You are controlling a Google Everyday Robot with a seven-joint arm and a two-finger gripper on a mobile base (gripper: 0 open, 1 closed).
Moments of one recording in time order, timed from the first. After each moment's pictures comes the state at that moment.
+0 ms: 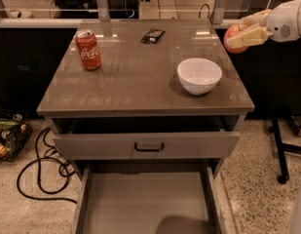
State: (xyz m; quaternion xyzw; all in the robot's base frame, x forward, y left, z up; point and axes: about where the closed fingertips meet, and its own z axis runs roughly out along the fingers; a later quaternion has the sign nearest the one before) arm 0.718 -0.285 0.945 -0.44 0.73 0.14 0.50
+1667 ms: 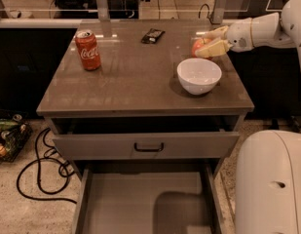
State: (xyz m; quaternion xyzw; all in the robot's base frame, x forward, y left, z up) arm 0.778 -0.207 0.877 -0.48 0.70 0.23 0.48
